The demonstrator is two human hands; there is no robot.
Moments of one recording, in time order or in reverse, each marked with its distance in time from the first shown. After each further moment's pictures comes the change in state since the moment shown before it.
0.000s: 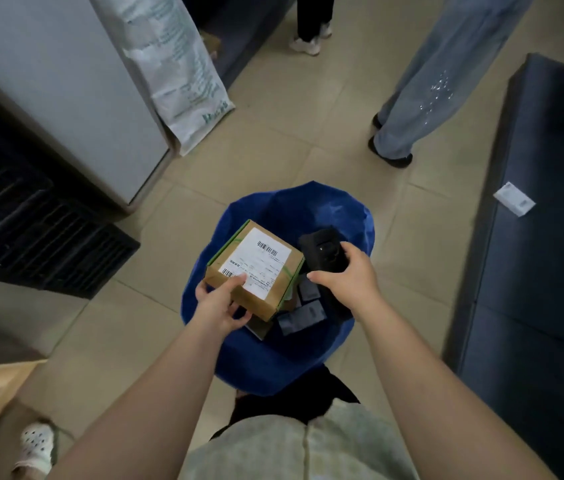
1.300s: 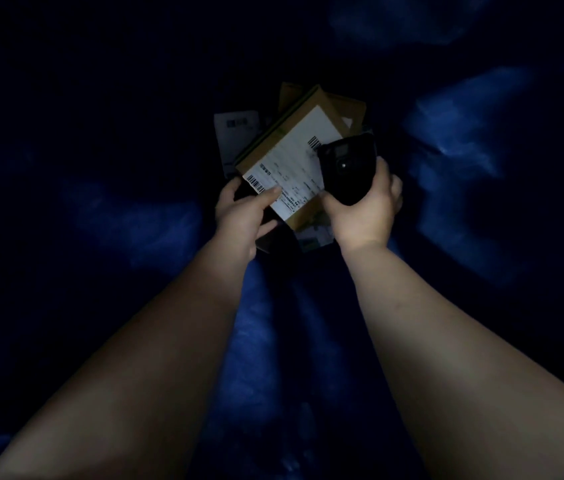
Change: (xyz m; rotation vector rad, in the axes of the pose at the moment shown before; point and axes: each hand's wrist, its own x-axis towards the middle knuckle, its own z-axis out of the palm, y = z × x) left_hand 0.488 -0.167 0.044 0.348 0.091 -0.159; right_hand 0.305 0.320 0.294 -0.196 0.180 0.354
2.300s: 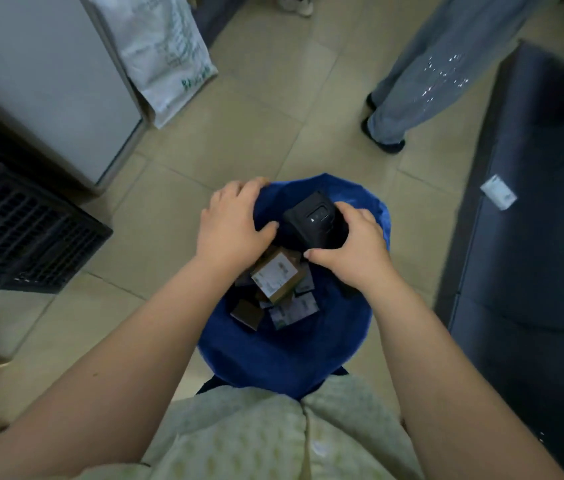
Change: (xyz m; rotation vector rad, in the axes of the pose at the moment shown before) left_hand -0.502 0.203 -0.117 1.049 0.118 1.307; right_hand -0.334 -0.258 -0.388 -0.212 -0.069 -0.511
